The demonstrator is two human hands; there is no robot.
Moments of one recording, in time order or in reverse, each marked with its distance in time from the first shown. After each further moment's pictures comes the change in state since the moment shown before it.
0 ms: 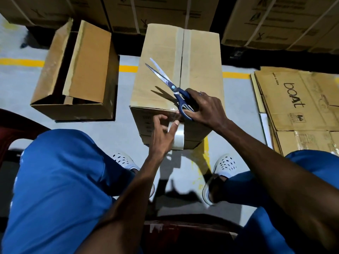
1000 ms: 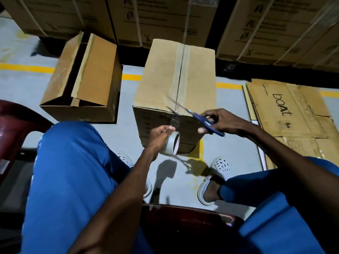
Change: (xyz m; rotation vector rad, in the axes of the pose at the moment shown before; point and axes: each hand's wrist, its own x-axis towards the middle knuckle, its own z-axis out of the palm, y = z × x) left_hand -0.017 0.007 -0.017 -0.299 -0.159 -0.240; right_hand -0.051 0.003 -0.093 0.656 -0.607 0.384
